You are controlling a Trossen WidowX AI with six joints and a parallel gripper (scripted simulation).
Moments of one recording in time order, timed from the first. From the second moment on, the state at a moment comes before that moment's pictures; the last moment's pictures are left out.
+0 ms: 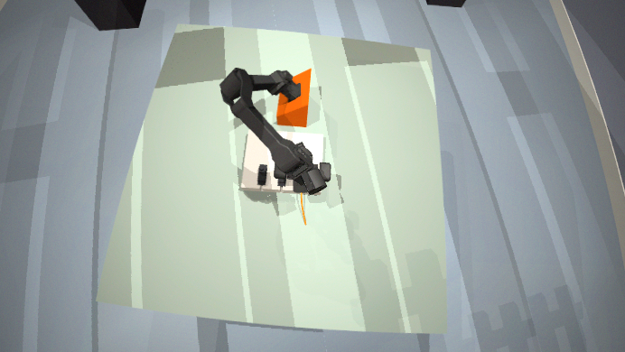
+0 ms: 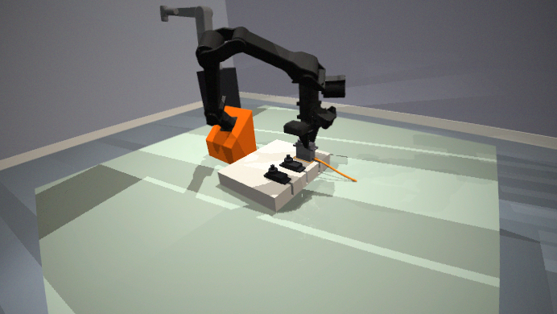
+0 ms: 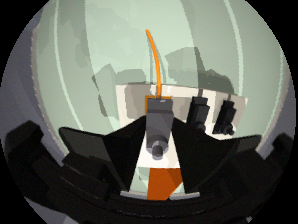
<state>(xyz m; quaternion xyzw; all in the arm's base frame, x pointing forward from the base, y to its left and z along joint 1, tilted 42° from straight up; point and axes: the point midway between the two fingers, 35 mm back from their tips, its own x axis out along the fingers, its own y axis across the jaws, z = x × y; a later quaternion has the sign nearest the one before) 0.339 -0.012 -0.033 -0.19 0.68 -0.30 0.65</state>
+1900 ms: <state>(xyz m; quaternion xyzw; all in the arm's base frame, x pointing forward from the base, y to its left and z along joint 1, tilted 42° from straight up) 0.335 -0.038 -0.062 -0.20 0.68 -0.30 0.65</state>
